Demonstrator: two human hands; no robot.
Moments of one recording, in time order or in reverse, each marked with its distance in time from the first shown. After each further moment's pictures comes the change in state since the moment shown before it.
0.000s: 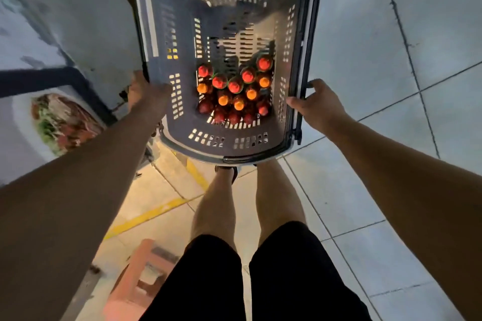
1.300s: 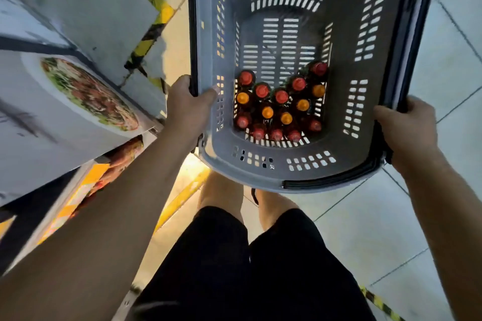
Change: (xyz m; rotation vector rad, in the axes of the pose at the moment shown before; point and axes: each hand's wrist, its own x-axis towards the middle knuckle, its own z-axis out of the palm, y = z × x) left_hand -0.267 -0.231 -0.038 -0.232 -0.265 0.405; right_hand -0.366 0.209 0.198 0.659 0.568 0.175
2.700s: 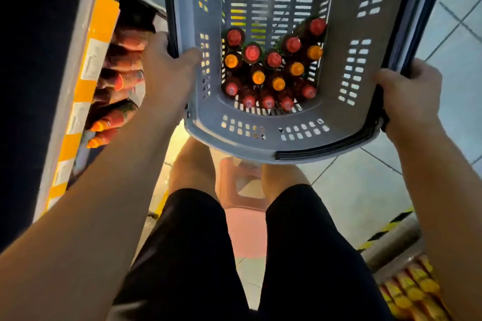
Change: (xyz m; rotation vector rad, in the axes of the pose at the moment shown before) left_hand -0.152 -0.302 -0.155 0.128 -0.010 0.128; right_hand -0.299 0.296 0.148 0.218 0.127 0.097
